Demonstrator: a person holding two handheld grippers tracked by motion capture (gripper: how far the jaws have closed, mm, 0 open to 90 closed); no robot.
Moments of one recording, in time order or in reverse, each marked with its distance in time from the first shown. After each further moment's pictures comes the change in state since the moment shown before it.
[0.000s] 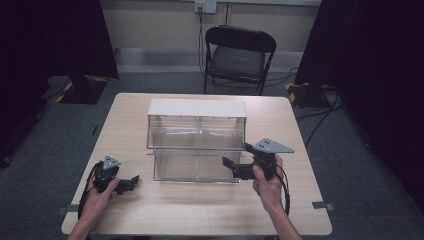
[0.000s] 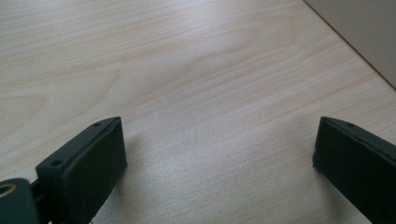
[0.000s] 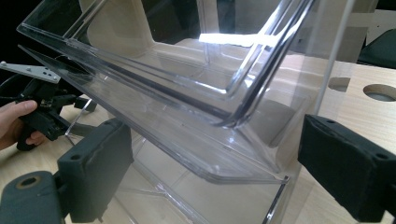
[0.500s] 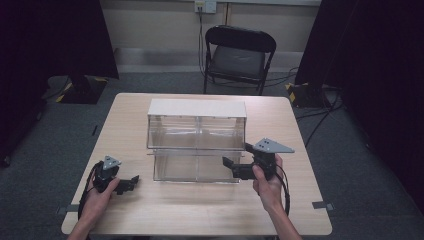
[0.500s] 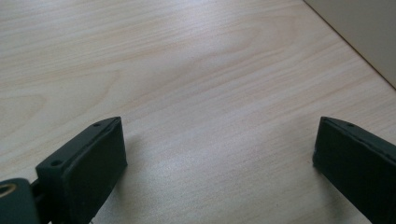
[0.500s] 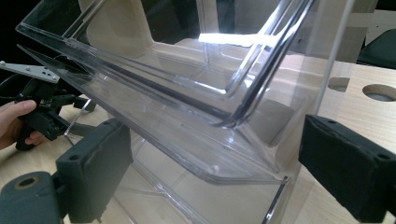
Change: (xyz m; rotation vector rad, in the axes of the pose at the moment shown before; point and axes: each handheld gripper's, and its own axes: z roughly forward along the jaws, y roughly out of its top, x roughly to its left) left arm 0.000 0.000 0.000 0.000 0.000 -0.001; right arm 0.000 0.000 0.000 0.000 -0.003 0.001
